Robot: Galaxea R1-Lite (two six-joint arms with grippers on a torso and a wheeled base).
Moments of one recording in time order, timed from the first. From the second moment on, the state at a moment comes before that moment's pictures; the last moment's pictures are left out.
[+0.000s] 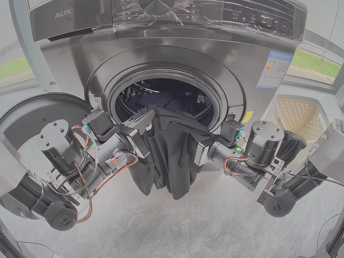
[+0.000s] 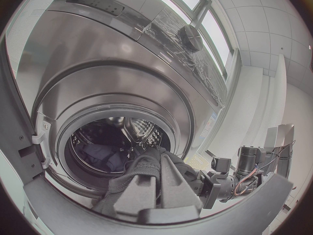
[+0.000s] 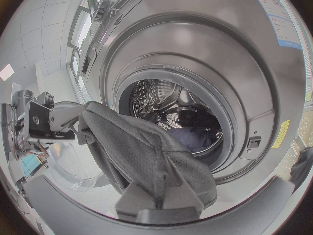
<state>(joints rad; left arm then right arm) -0.61 1.81 -0.56 -1.51 -0.03 -0.24 0.72 2.00 -0.79 -1.28 -0.12 0.11</state>
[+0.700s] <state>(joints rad) -0.61 1.79 -0.56 -1.52 -0.03 -0.24 0.68 2.06 -0.78 -1.28 -0.11 0.11</state>
